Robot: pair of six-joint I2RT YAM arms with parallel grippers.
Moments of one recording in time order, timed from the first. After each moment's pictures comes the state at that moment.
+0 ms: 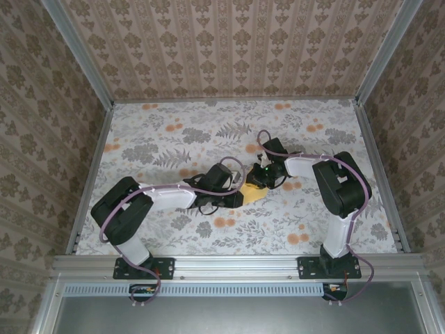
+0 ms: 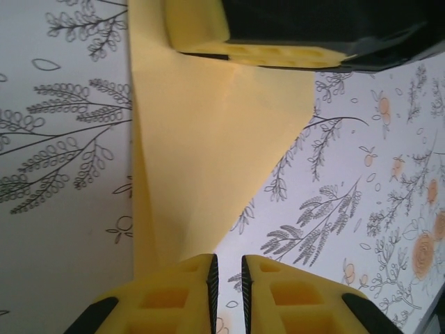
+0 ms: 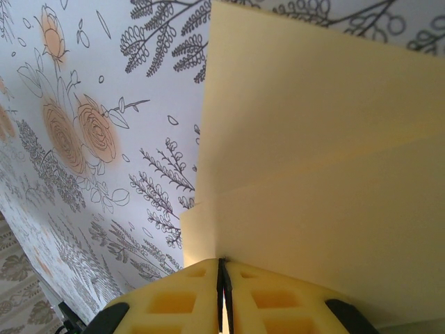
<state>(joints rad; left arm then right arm) -0.90 1.66 0.80 -0.04 0.31 -0.64 0.37 1.90 1.02 -0.29 -0.54 0.73</state>
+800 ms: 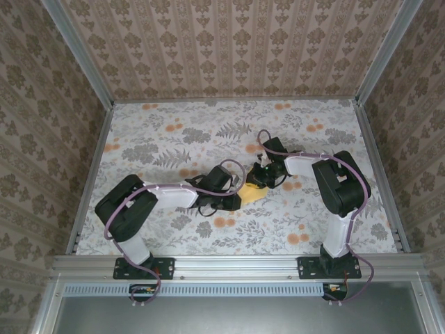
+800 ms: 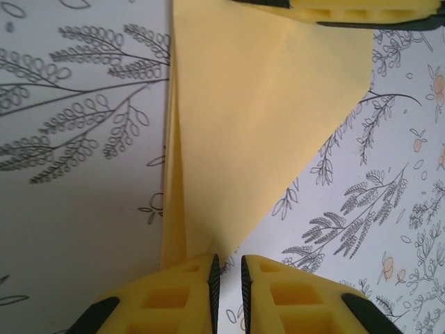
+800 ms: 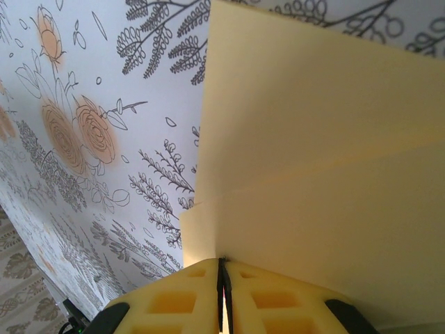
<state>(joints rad) -0.89 1.70 0.81 -0.08 0.31 -0.64 0.37 1.91 1.03 -0.31 -0.55 0.73</state>
